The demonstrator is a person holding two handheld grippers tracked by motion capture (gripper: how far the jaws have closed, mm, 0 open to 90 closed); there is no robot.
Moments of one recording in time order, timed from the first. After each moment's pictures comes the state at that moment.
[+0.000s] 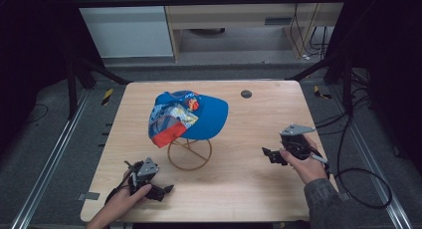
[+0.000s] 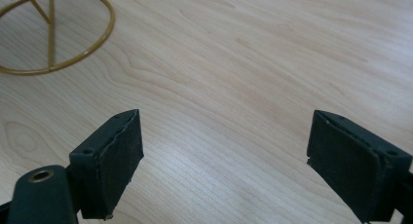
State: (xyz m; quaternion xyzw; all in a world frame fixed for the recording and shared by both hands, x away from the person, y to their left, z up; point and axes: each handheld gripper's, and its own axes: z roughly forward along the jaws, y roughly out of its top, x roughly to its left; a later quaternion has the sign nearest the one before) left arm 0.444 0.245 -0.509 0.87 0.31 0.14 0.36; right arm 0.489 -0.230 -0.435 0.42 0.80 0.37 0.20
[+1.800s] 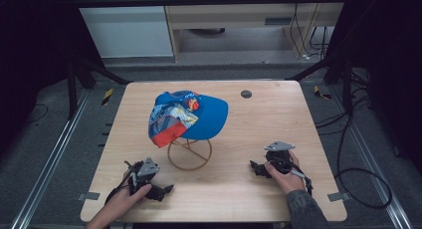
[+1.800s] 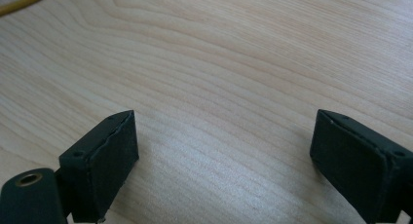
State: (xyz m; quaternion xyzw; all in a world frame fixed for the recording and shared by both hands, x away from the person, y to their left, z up) left arm 0.444 0.245 -0.510 0.87 0.31 0.14 0.36; right arm 0.485 -0.200 -0.511 0.46 0.79 0.35 0.20
